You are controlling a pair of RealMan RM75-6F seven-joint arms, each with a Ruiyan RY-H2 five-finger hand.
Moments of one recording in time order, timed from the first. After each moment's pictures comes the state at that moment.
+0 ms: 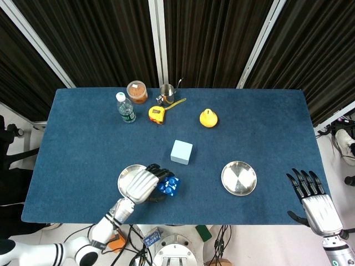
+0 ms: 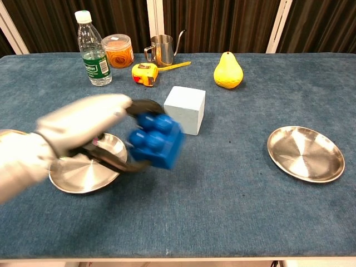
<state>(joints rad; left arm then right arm) -0.50 -1.76 -0.09 -1.59 1.54 1.07 0.26 0.06 -1.15 -0.14 -1.54 -1.73 1.62 -0.11</state>
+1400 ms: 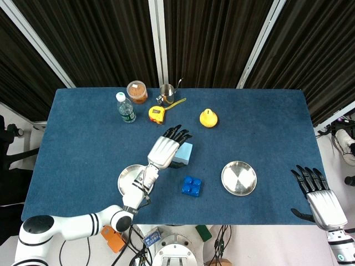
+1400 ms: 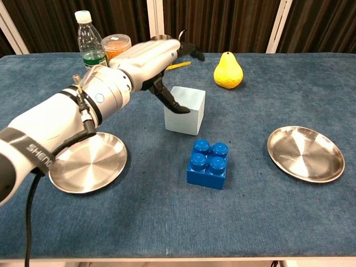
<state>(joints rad) -0.79 -1.94 -0.39 -1.30 1.27 0.96 0.42 0.06 -1.09 -0.09 -1.56 -1.70 1.52 0.00</state>
